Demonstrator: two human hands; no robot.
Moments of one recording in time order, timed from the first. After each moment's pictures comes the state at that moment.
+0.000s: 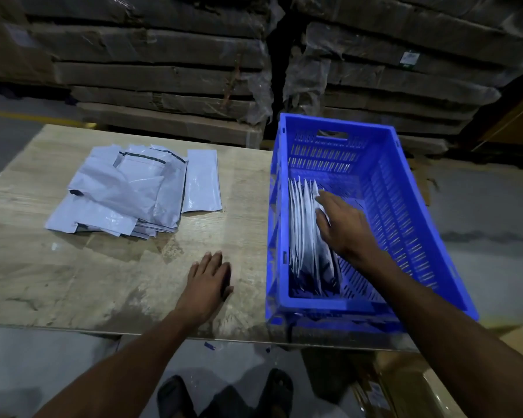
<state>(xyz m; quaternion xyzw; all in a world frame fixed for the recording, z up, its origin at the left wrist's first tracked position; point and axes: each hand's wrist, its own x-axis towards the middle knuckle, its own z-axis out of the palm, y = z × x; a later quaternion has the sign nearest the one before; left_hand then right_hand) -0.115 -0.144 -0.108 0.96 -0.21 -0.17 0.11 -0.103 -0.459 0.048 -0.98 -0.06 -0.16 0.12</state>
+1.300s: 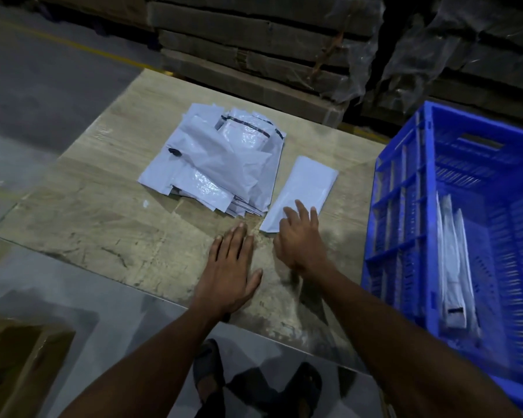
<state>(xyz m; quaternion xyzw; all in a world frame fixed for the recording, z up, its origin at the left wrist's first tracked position) -0.106 -0.020 -0.135 0.99 -0.14 0.00 0.11 -0.023 -0.213 -0.107 -0.98 -0.21 -0.07 0.03</state>
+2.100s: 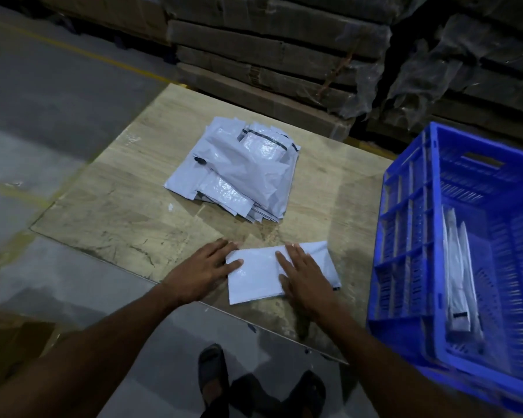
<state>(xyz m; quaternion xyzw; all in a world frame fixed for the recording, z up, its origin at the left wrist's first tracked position) -0.095 0.101 -0.134 0.92 -0.38 -0.01 0.06 -0.096 -0.204 -0.105 -0.96 -0.22 0.16 0.07</state>
